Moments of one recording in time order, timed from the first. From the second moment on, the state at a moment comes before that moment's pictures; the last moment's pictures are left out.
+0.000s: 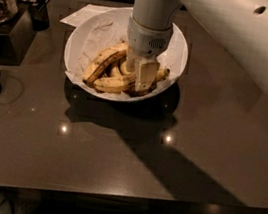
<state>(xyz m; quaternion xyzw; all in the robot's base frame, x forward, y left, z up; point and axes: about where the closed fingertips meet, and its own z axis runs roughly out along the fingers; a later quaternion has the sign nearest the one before) 0.558 -0.013 0.892 -0.84 0.54 -0.01 0.06</state>
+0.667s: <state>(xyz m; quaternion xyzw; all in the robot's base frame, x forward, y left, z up) 0.558 -0.018 0.876 -0.82 0.57 0.00 0.05</state>
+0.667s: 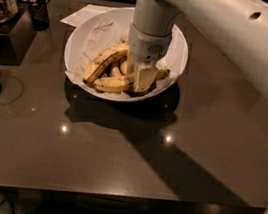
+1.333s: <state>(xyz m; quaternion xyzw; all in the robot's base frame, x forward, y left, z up) 0.558 -0.018 0.876 -0.82 0.57 0.00 0.05</state>
